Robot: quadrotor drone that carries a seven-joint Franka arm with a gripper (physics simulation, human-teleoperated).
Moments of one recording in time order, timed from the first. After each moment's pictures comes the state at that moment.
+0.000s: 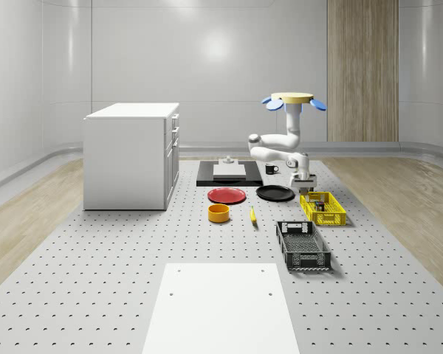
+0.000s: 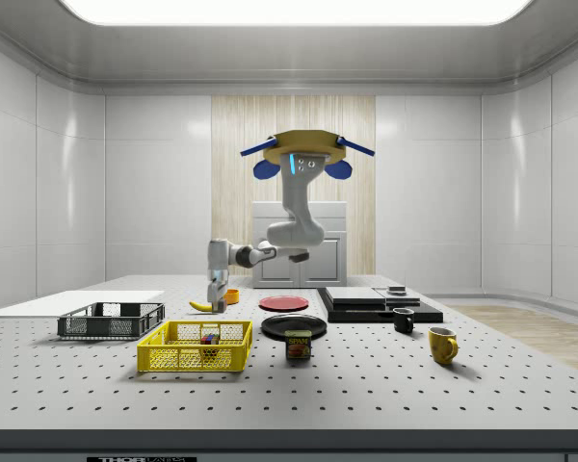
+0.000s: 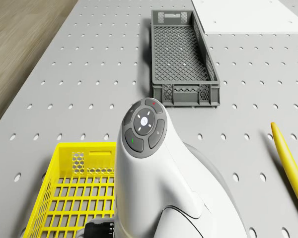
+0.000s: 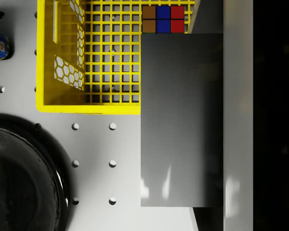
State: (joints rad) arm -1.27 -1.48 1.24 -2.77 -1.91 1.60 1.70
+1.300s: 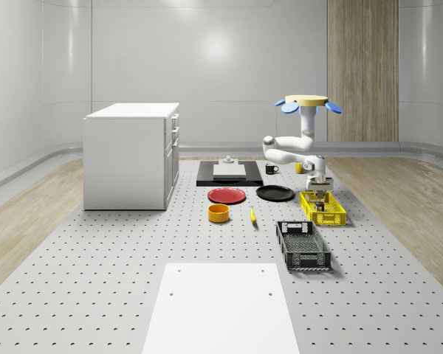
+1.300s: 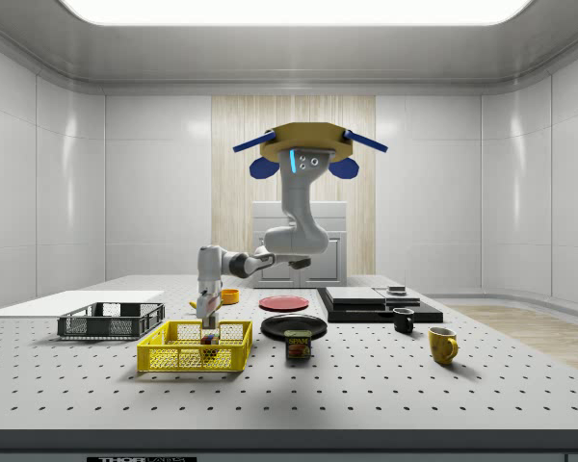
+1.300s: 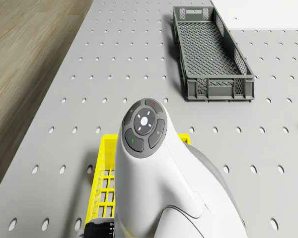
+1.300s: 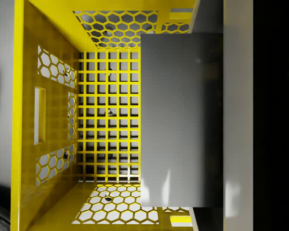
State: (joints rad) arm -1.27 -1.50 1.24 -2.77 -1.90 1.62 1.71
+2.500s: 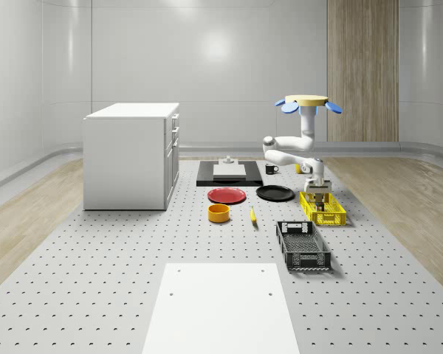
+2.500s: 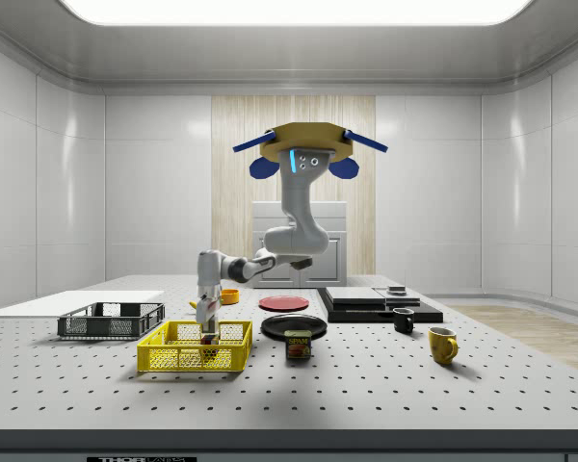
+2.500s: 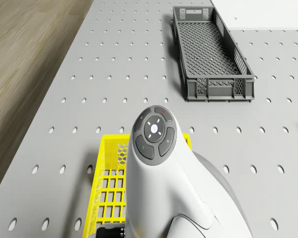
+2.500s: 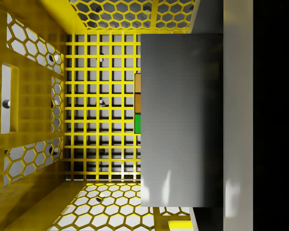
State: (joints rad) arm -1.27 -1.50 1.19 -2.73 -1.95 1.65 1.67
